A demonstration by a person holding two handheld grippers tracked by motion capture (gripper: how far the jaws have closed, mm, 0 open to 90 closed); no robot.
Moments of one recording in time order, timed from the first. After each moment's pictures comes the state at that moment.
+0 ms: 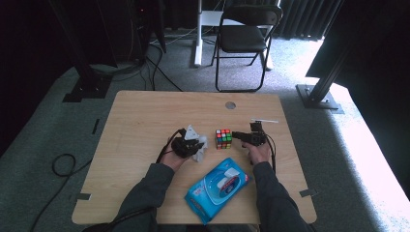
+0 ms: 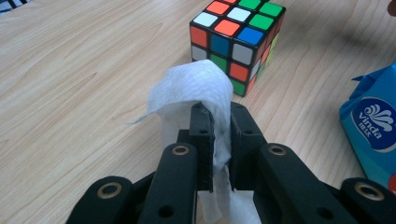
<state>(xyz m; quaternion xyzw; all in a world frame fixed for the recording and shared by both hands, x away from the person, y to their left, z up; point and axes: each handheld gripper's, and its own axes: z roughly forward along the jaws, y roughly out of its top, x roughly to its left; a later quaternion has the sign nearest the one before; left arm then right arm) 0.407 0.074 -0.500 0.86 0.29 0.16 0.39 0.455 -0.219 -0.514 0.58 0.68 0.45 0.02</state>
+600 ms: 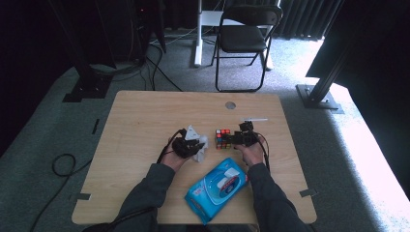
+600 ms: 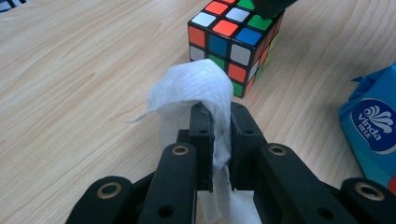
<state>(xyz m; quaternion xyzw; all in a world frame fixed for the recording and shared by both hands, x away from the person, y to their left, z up) 0.406 0.074 -0.501 0.86 0.29 0.16 0.39 0.444 -0.182 -0.496 0.53 0.74 0.41 0.07</state>
